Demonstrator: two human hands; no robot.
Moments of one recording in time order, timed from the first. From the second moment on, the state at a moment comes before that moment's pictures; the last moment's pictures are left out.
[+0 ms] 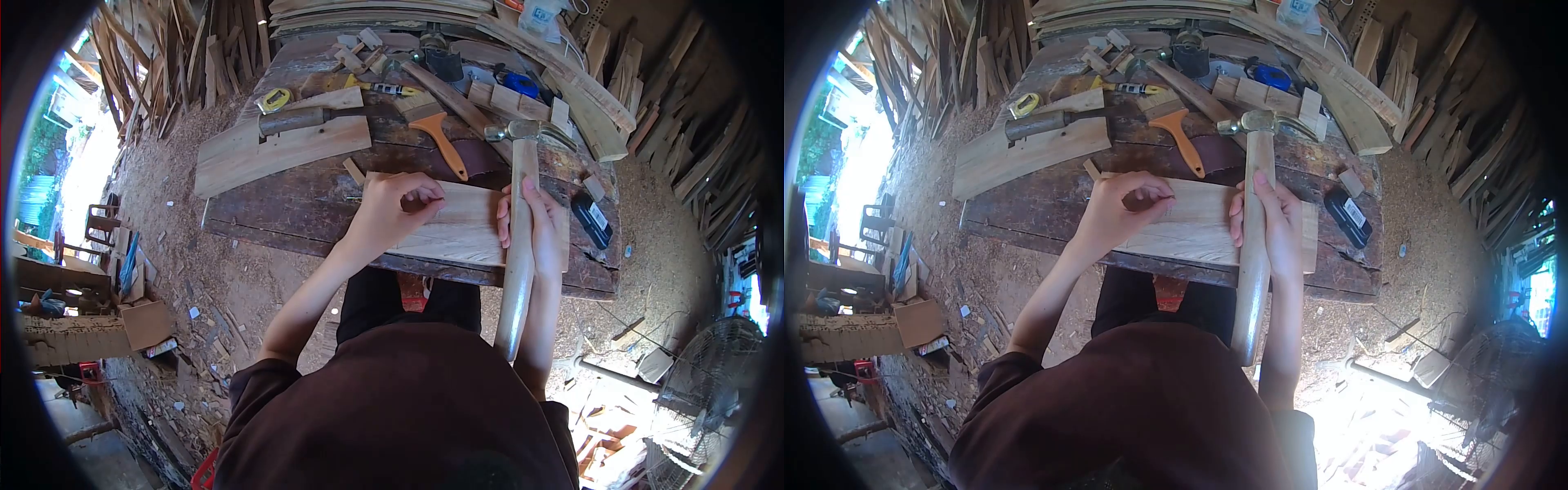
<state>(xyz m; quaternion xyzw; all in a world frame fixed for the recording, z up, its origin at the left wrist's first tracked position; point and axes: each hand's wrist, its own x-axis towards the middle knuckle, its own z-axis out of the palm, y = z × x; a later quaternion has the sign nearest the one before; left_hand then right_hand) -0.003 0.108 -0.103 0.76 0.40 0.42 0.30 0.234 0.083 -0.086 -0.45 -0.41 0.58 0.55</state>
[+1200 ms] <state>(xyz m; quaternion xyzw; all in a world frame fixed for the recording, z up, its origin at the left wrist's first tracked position) -0.001 0.104 -0.098 0.76 0.37 0.44 0.29 0.206 0.001 -0.028 -0.59 -0.62 0.38 0.35</state>
